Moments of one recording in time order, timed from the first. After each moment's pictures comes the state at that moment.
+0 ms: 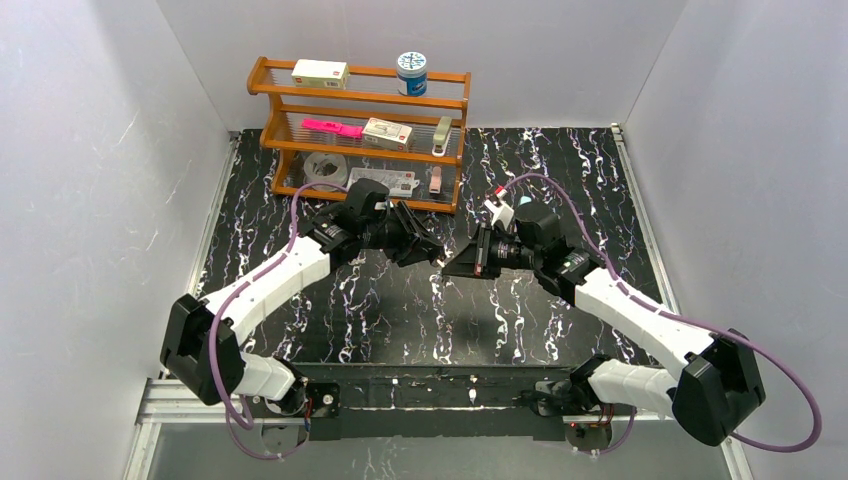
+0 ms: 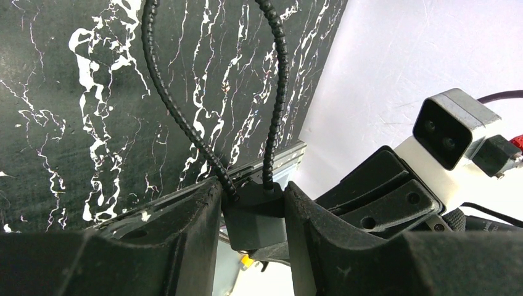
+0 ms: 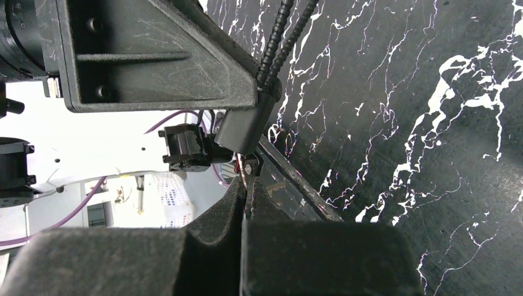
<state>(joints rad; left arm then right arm) -0.64 1.37 1.08 -0.42 0.34 -1.23 0.65 1.13 0.78 -0.13 -0.55 0.89</state>
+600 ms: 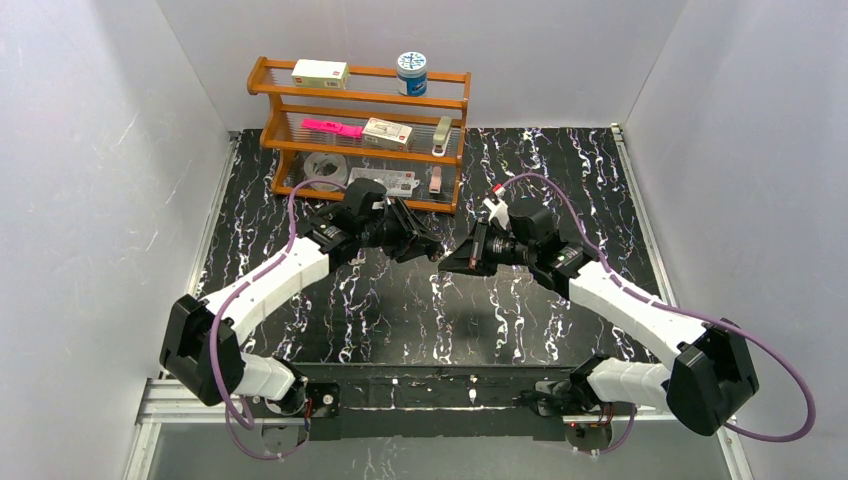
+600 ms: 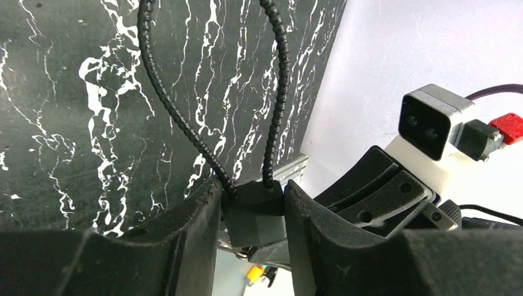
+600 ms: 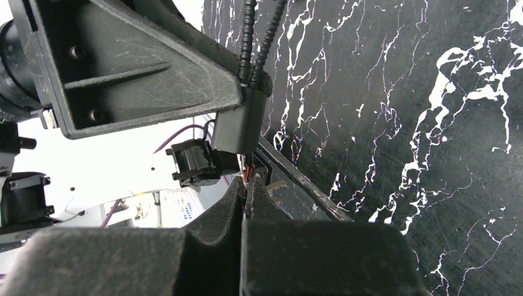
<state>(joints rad) -0.63 1.37 1.06 -0.38 0.31 -1.22 0.66 1.18 0.81 -0.14 -0.51 0.96</state>
